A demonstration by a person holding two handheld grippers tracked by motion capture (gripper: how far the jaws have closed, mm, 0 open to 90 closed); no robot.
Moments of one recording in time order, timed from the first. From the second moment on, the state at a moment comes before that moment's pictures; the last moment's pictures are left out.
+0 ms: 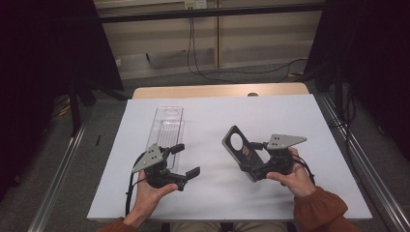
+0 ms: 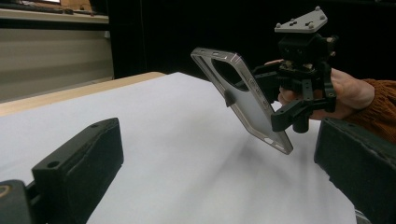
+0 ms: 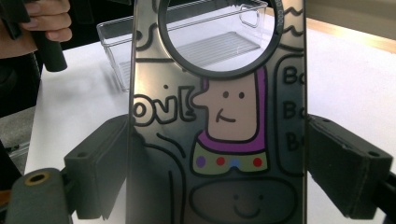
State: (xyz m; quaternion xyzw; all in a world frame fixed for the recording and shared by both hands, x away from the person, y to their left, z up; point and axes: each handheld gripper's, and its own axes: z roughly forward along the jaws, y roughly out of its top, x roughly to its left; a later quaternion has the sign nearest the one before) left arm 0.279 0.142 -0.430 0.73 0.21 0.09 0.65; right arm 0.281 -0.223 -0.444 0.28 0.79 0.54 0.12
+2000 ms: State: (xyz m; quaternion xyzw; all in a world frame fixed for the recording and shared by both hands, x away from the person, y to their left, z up) left arm 0.314 0.082 -0.417 0.72 0.13 0.02 0.68; right arm 0.283 -0.229 -0.440 0.25 0.78 0.57 0.10
